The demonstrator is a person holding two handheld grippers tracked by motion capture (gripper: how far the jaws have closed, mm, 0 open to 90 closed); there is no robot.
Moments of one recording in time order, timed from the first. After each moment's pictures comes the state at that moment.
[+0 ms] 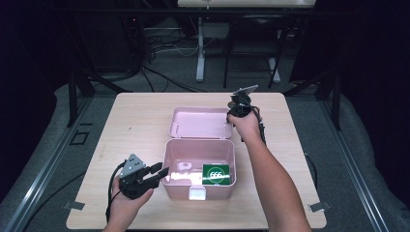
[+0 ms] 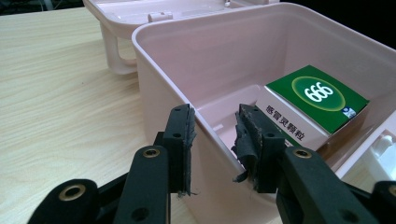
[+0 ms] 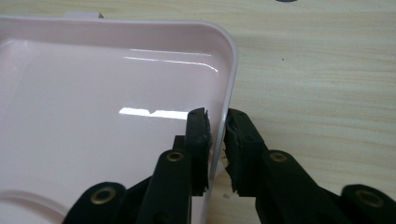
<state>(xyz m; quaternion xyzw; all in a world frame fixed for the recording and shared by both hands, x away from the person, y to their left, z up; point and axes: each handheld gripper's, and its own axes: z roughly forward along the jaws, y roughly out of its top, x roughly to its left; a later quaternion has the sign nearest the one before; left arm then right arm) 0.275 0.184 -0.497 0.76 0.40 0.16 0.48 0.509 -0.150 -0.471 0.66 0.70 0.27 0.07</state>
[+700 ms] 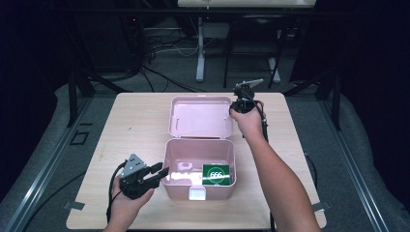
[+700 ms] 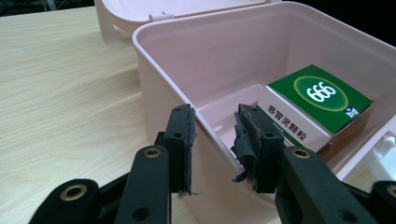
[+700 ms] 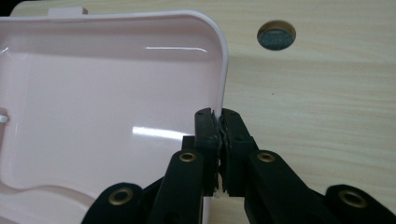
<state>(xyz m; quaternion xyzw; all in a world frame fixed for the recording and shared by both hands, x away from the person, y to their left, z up) 0.275 0.182 -0.497 0.76 0.40 0.17 0.48 0.492 -0.151 -0.433 0.64 0.69 0.31 0.12</state>
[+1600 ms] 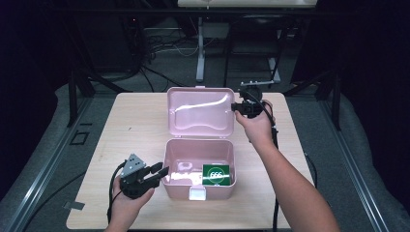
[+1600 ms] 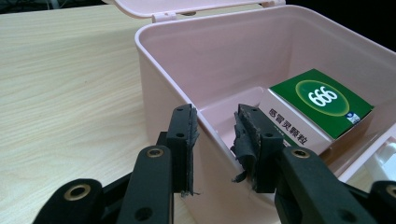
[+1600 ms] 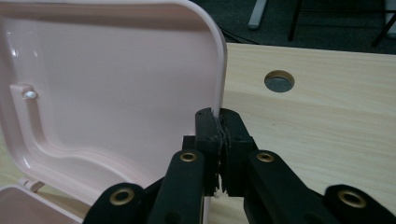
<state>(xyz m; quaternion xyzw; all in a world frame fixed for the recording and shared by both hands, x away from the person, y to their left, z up) 0.275 0.182 -0.497 0.75 0.41 0.17 0.48 0.442 -0.157 -0.396 0.58 0.69 0.39 0.18</state>
